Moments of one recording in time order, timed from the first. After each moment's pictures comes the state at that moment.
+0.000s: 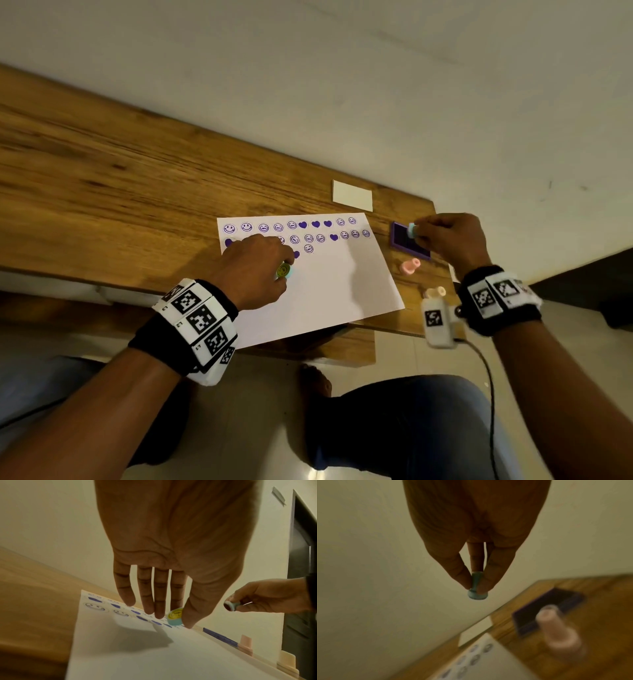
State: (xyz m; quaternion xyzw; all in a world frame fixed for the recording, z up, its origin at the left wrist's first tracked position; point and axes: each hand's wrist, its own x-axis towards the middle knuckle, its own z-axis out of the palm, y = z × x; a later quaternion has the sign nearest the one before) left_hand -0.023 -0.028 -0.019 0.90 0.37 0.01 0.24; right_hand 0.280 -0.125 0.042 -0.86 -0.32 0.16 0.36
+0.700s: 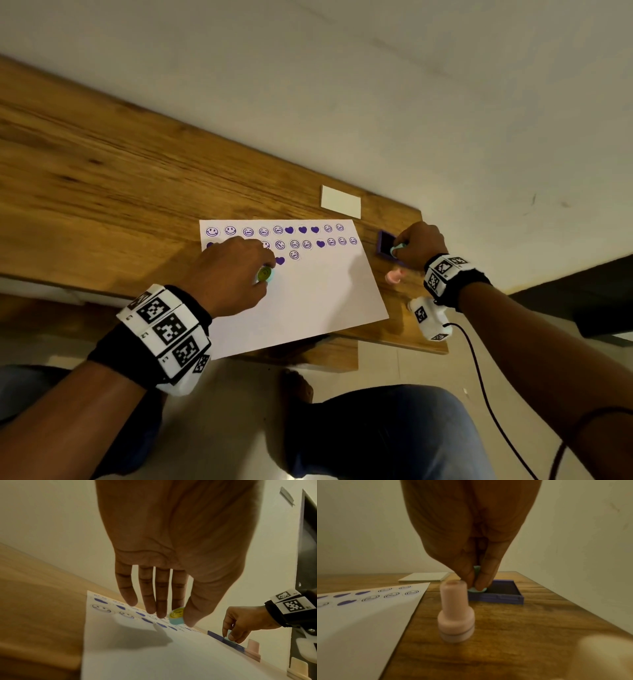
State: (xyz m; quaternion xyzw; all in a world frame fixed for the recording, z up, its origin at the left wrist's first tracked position) left_hand -0.029 -0.025 -0.023 0.89 0.37 0.05 0.26; right_hand 0.323 -0.088 0.006 -0.89 -0.44 0.07 -0.03
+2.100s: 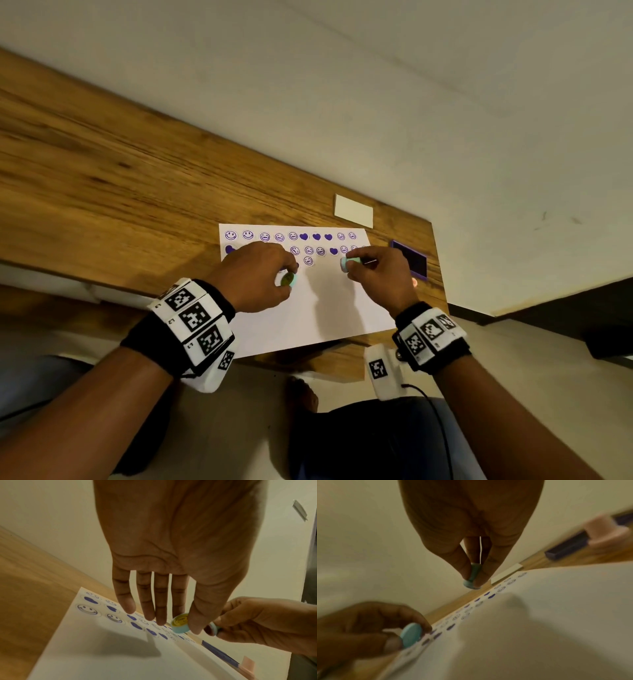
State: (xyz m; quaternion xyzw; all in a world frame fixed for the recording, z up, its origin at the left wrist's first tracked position) left_hand -0.028 -0.022 -0.021 0.88 0.35 0.06 0.32; right_hand 0.191 -0.104 -0.001 -0.83 -0.43 0.23 0.28
